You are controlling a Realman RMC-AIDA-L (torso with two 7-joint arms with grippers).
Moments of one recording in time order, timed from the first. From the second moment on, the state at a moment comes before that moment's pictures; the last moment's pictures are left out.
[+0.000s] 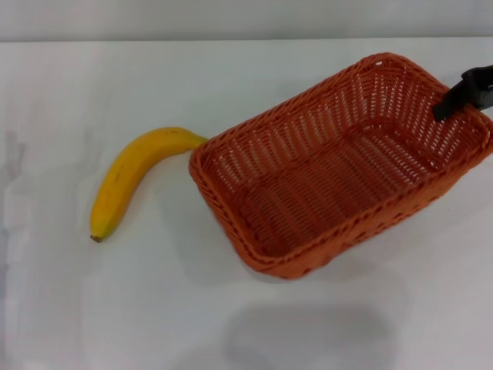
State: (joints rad) left arm -0.41 -2.08 2.83 0.14 -1.76 1.30 -0.49; right arm 0.95 1.87 -0.64 -0.77 0.51 1.64 -0.59
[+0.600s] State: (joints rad) left arm -0.42 -2.08 2.83 0.14 -1.76 1.30 -0.49; right arm 0.76 1.94 -0.64 -0.97 0.77 1.63 -0.44
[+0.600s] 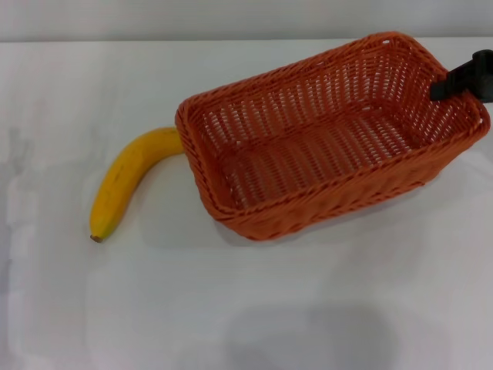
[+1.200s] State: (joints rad) left arm -0.44 -2.08 2.83 0.12 -1.76 1.30 -0.51; right arm 0.50 2.02 -0.84 -1.08 1.09 1.36 -0.42
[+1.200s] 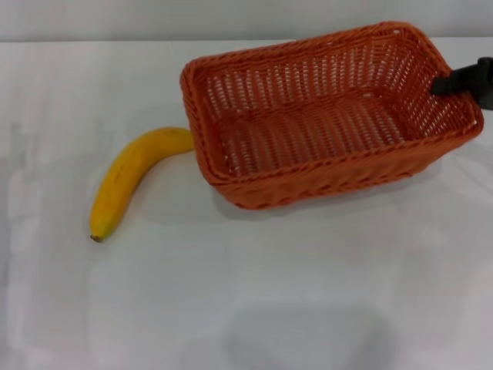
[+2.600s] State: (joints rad) left arm -0.47 -2.07 2.84 0.03 -1.72 1.26 -0.67; right arm 0.41 2.01 -0.79 -0.62 1.48 1.32 -0.81
